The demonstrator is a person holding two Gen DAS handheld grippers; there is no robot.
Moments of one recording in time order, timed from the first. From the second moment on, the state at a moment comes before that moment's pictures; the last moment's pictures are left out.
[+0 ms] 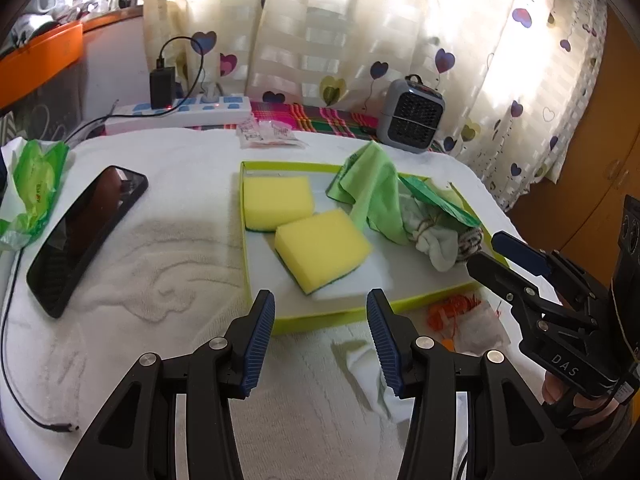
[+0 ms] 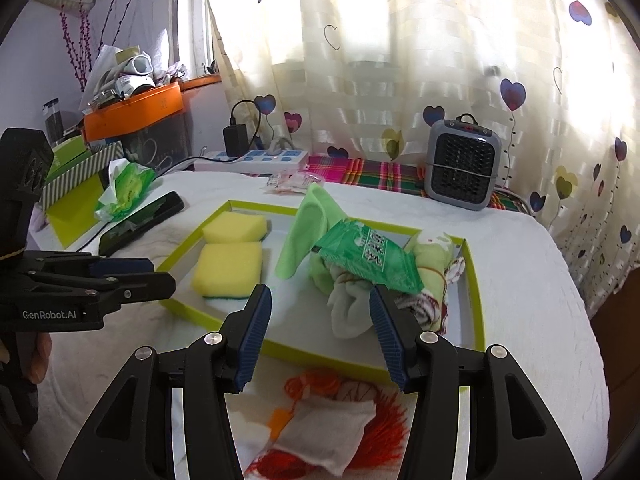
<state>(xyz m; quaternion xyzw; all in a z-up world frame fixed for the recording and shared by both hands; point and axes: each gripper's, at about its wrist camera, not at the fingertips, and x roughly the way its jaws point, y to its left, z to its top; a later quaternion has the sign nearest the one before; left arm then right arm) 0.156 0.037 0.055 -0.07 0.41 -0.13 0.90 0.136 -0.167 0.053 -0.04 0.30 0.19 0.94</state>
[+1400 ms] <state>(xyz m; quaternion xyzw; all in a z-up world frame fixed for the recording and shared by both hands) 0.137 -0.017 0.032 -0.01 0.44 -0.21 0.87 0.088 -0.225 0.031 0.03 0.33 0.14 0.93</state>
